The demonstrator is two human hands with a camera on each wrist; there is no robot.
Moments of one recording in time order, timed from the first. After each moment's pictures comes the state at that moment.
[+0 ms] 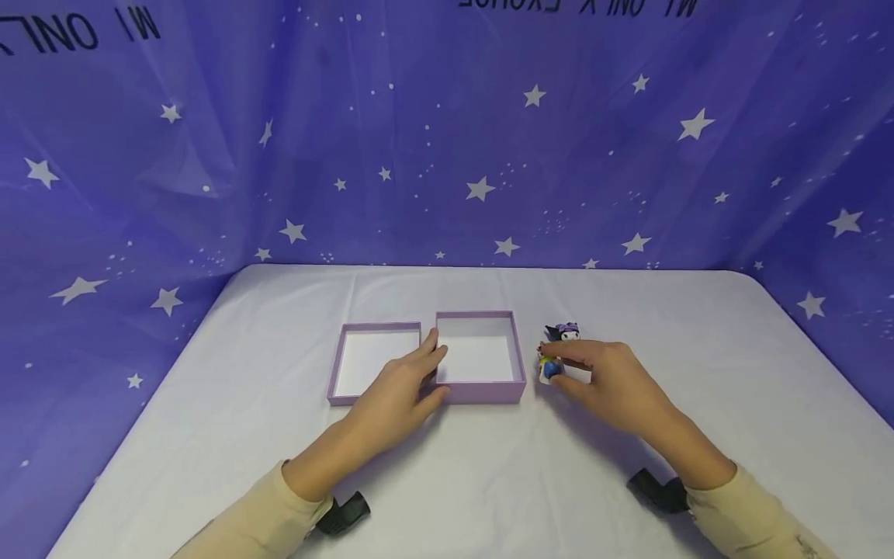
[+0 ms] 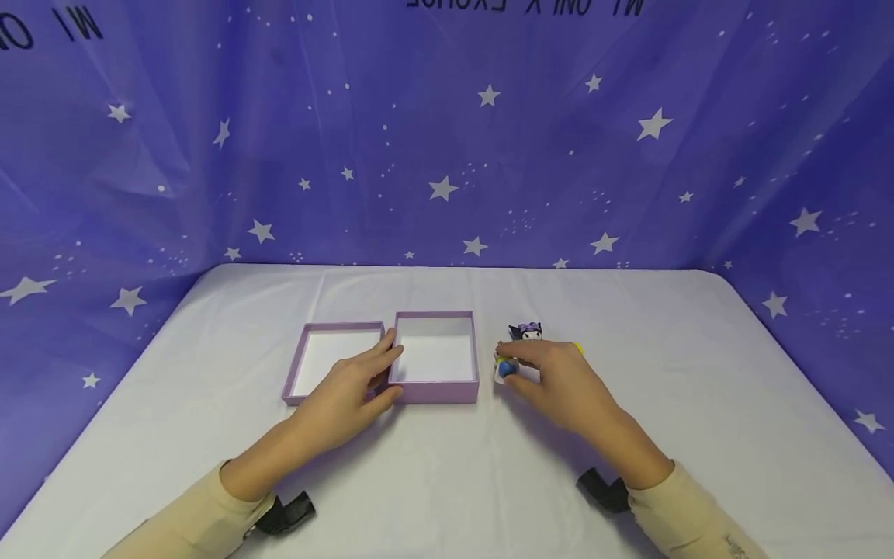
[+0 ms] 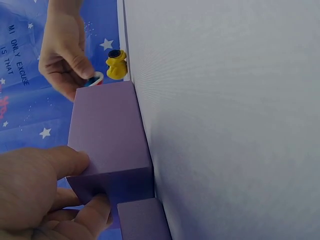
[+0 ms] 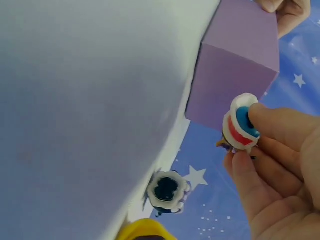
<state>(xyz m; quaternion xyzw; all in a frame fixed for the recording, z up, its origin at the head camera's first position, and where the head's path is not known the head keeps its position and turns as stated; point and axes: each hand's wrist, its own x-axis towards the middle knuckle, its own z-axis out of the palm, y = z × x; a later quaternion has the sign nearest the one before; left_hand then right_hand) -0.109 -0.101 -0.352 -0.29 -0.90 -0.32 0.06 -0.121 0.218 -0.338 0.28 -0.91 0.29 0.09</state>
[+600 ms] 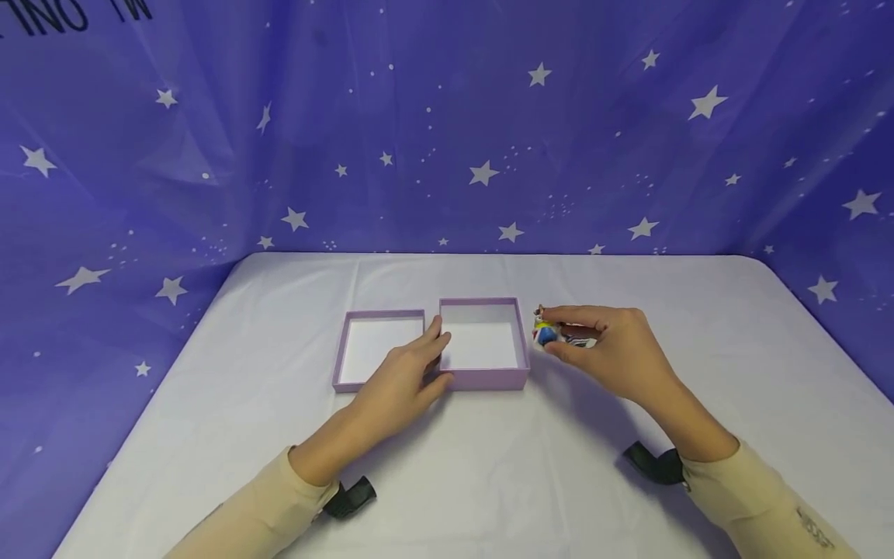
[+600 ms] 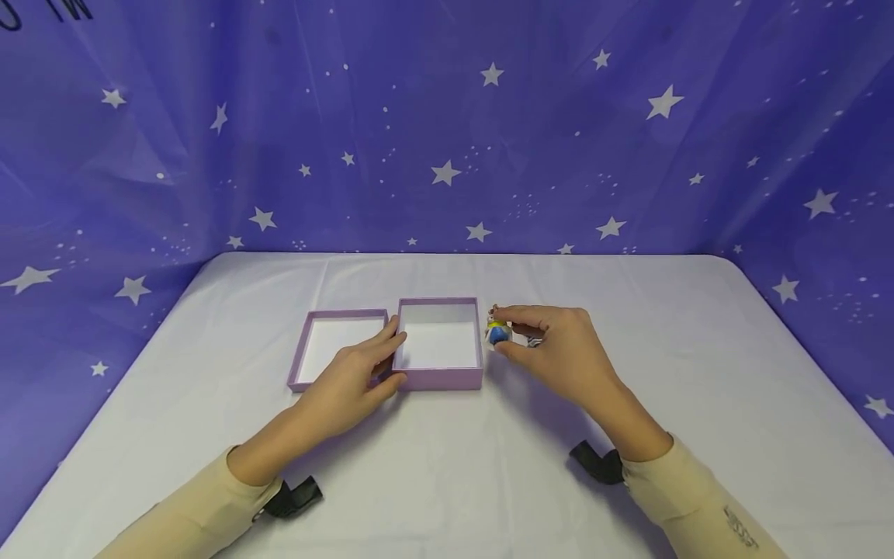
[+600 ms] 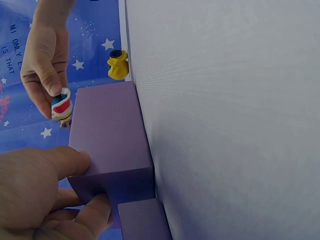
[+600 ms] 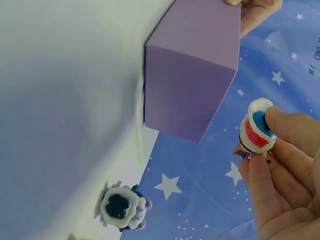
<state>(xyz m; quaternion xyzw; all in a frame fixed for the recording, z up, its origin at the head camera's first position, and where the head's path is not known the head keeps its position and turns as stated) -0.111 -0.100 -0.353 -0.29 -0.90 -0.32 0.06 -0.126 0.203 -0.312 0.23 -0.89 0.38 0.12</state>
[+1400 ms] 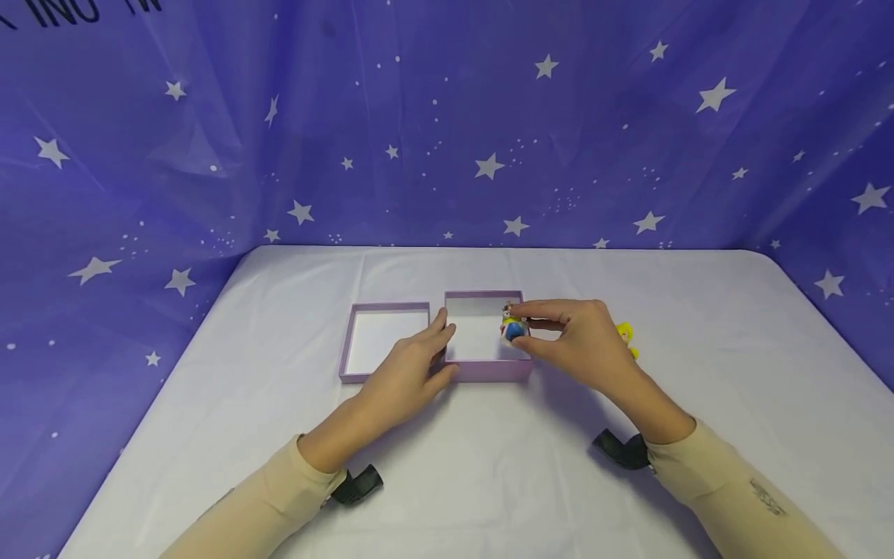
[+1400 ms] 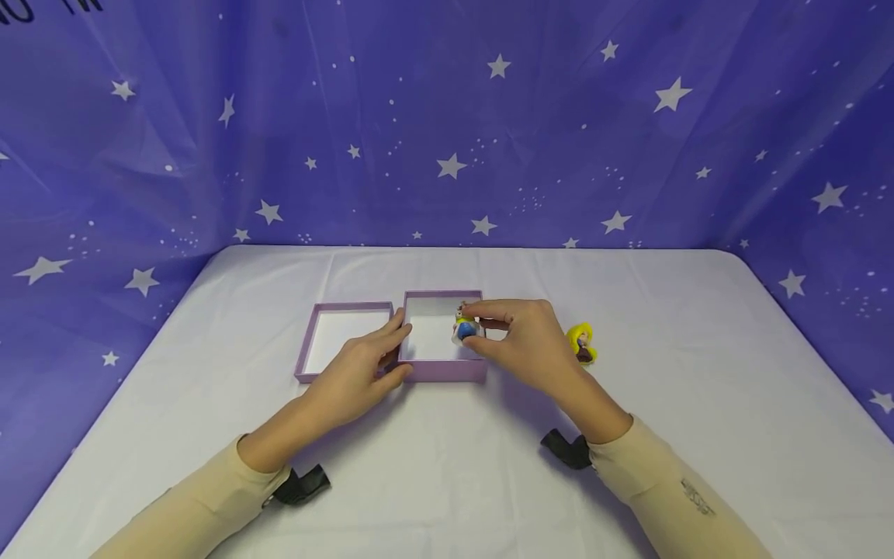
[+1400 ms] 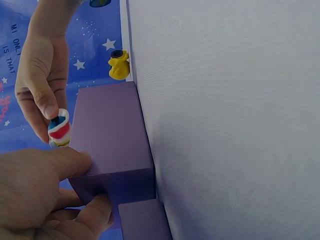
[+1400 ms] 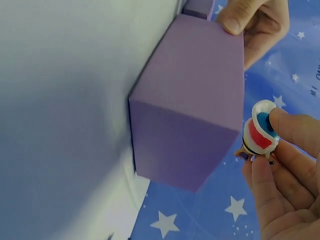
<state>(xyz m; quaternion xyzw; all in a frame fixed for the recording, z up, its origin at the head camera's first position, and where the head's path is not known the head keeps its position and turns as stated) -0.112 -0.100 -0.349 -0.29 -0.90 -0.32 0.05 -0.133 0.163 -0.316 0.25 -0.87 0.40 0.11</state>
